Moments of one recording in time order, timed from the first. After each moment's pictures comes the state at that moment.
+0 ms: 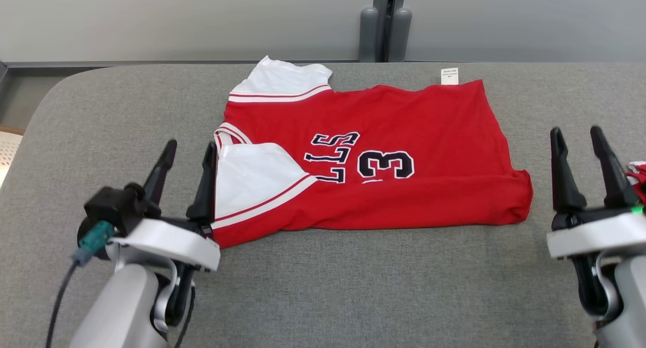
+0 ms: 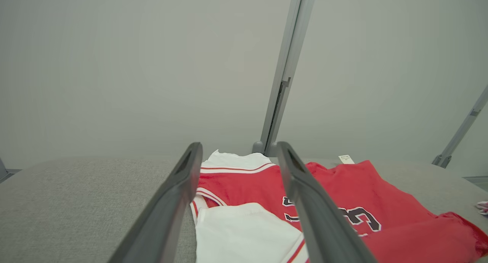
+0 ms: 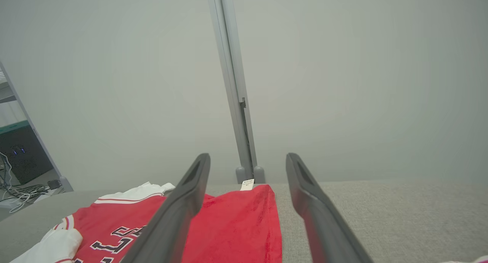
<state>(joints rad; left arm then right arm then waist) -0.38 0.25 -0.37 0.31 -0.58 0.02 -0.26 -0.36 -0.33 0.19 0.34 0.50 0.13 -0.26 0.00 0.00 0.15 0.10</state>
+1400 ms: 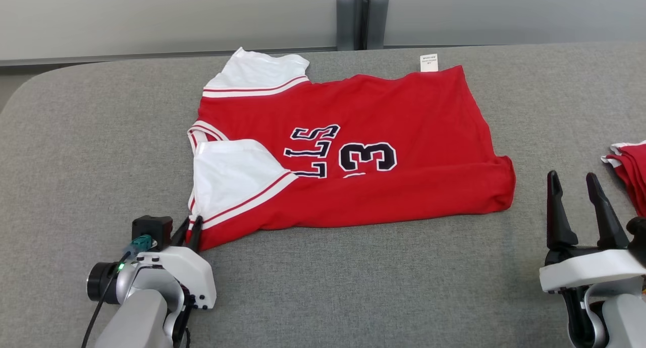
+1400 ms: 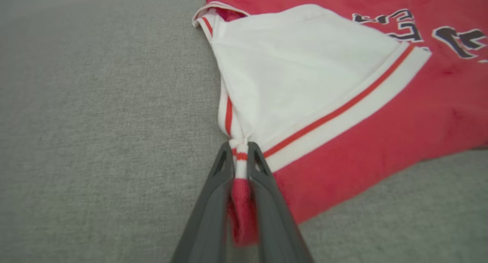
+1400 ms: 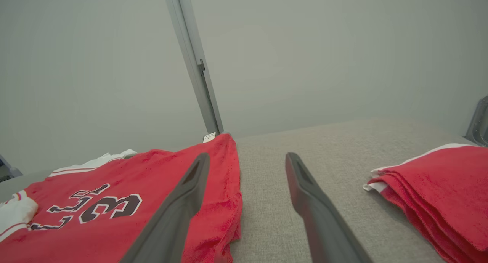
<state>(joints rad) -0.47 0.14 -0.34 0.92 -0.39 -0.03 -0.17 -0.22 -0.20 0.04 0.34 0.37 0.13 -0.26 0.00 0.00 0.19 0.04</state>
